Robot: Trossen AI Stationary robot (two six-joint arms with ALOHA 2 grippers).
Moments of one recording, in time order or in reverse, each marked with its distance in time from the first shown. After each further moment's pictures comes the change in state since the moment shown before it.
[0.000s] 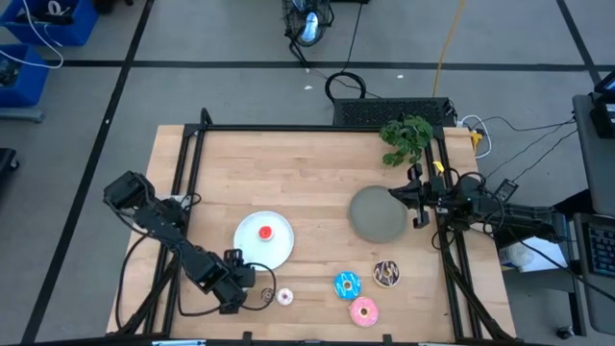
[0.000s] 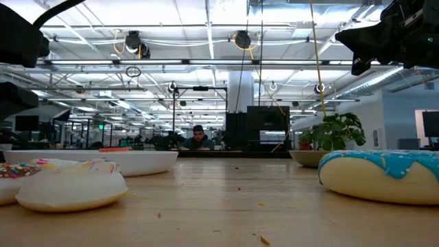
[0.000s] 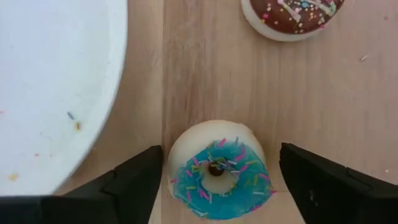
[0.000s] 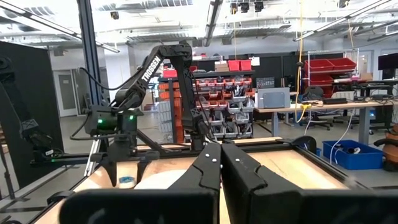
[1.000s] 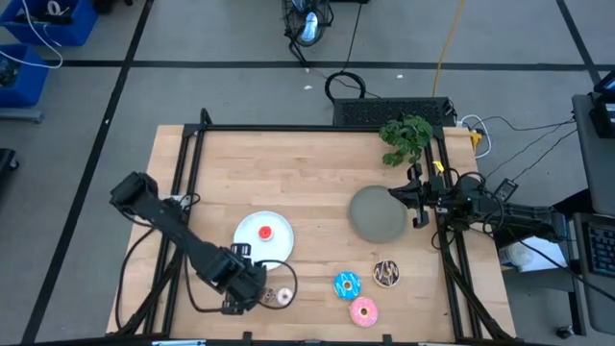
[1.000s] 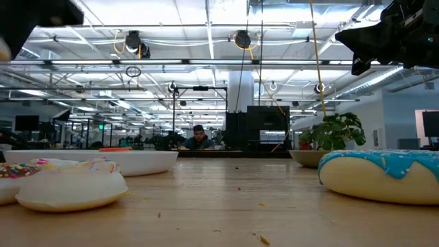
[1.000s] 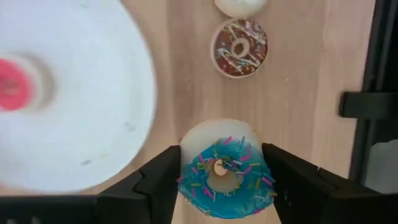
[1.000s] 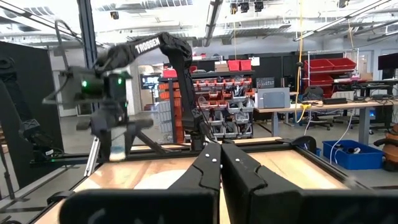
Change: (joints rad) left arm 0.121 0.003 0.511 -0.612 0.094 0.183; right arm 0.000 0.000 0.000 0.000 0.000 0.000
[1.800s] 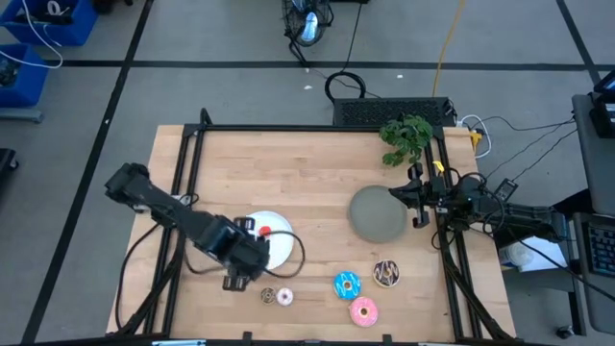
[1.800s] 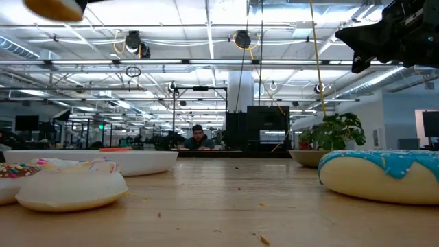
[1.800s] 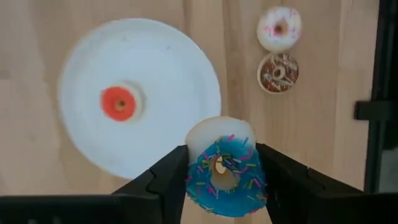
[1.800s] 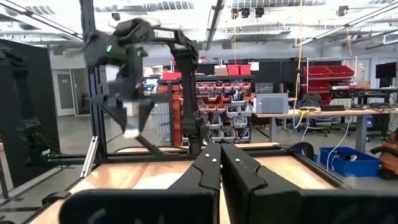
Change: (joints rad) left arm 0.144 -0.111 0.135 -0.177 -0.063 0.180; right arm 0.000 0.000 0.000 0.016 0.000 -0.026
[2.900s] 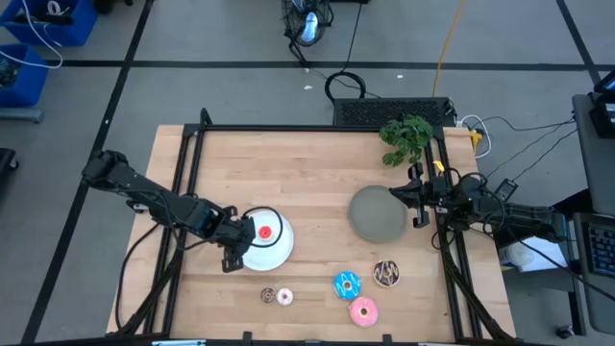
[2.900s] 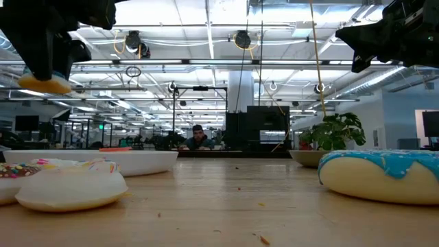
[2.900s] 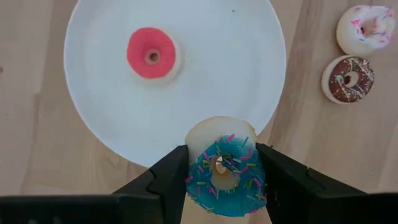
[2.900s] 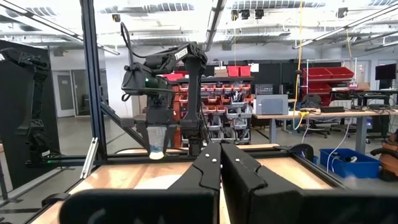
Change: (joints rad) left arm 0.089 -0.277 -0.535 0.362 0.016 -0.188; right arm 0.000 0.000 0.000 0.006 0.001 0.000
